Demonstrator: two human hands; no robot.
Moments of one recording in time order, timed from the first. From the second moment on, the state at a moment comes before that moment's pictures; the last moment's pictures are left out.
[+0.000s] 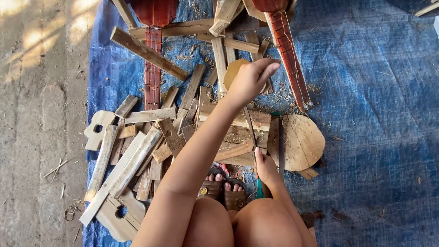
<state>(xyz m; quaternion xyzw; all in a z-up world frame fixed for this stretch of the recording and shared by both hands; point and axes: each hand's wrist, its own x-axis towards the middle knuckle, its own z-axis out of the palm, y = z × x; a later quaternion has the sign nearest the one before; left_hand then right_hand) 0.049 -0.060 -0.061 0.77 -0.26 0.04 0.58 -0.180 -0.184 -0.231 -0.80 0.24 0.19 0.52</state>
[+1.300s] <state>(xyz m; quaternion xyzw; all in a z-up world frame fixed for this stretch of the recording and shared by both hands) 0.015 -0.005 -0.025 0.60 -0.22 0.19 0.75 -0.181 -0.175 -0.210 -0.82 0.25 0.26 0.44</state>
